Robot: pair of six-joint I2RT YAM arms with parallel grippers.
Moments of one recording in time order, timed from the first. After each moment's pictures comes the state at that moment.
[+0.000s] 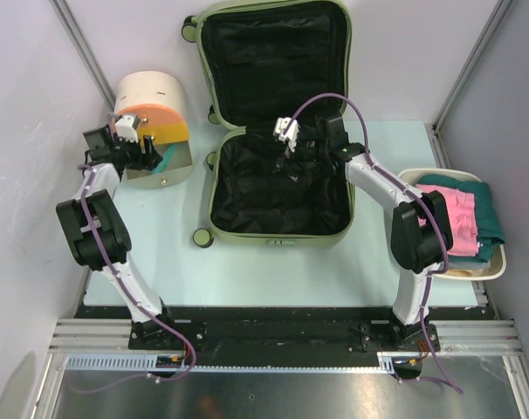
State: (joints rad) left arm 0.35 1.91 1.43 -0.13 0.61 0.25; right arm 0.45 1.91 1.60 -0.17 -0.67 -0.65
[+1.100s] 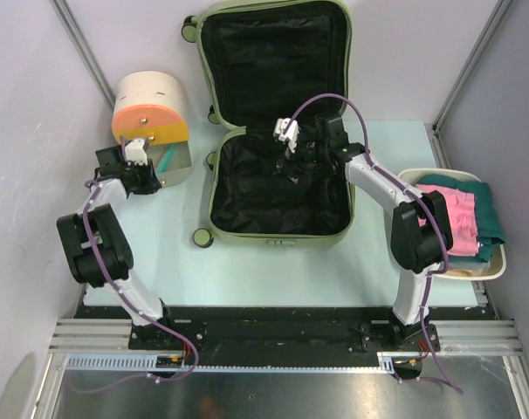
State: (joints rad) left arm 0.33 1.70 1.15 -0.25 0.45 0.23; right arm 0.45 1.91 1.60 -0.20 -0.67 -0.63
